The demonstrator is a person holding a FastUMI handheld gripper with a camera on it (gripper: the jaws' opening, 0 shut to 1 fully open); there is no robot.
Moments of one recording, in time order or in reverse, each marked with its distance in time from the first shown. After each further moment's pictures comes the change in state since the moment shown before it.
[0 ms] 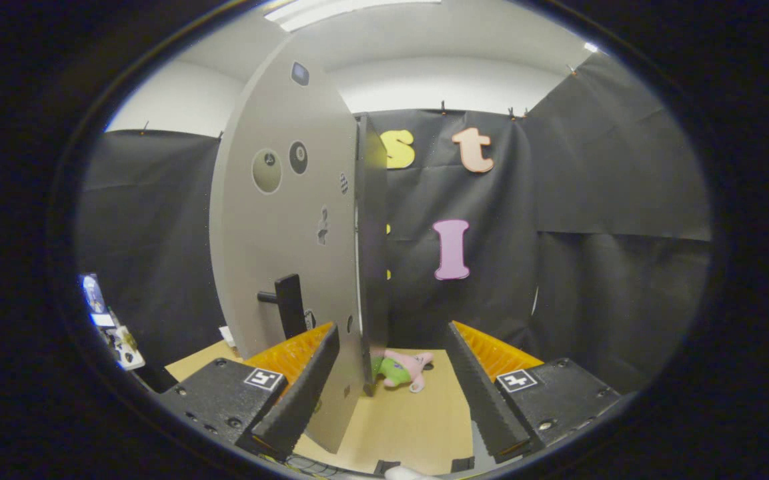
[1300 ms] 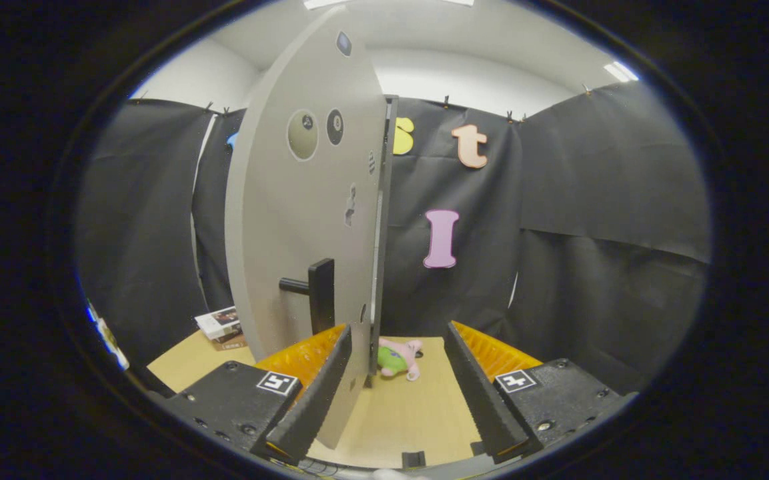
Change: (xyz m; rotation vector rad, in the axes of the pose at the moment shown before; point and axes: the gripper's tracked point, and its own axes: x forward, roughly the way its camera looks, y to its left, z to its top) arm 0.015 0.113 -0.018 -0.043 0.060 -0.207
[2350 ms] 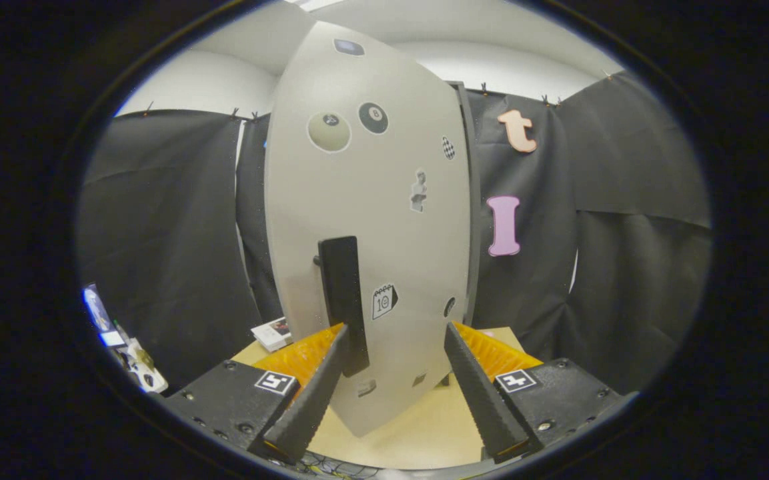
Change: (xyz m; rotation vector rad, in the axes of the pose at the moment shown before) arm 0.015 0.139 -0.008 0.056 0.022 0.181
